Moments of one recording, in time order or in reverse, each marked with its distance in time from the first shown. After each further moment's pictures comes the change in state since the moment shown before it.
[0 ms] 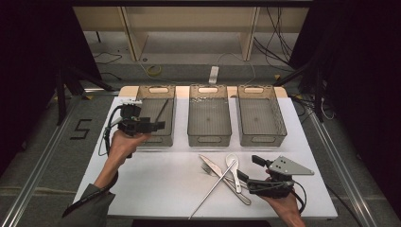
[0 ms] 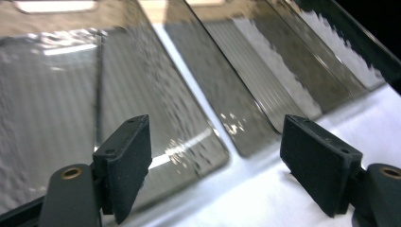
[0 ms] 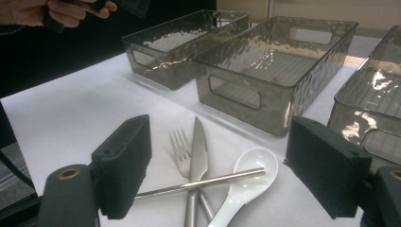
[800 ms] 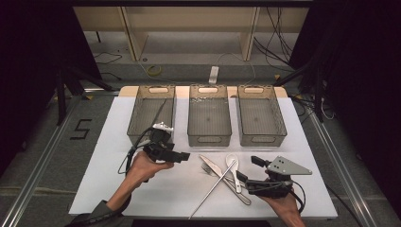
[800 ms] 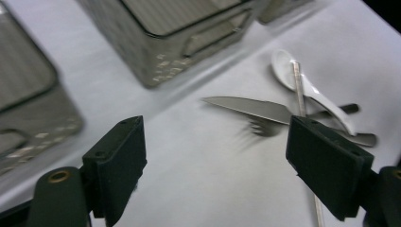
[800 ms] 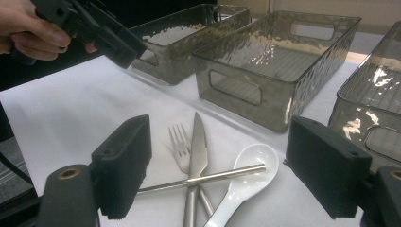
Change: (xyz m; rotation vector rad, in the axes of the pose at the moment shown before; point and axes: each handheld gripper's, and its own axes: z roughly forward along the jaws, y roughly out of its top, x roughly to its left) left arm -0.073 -0.044 0.028 0.192 -0.134 0.135; right arm 0.001 -0.001 0.002 0.025 -0.003 -0.009
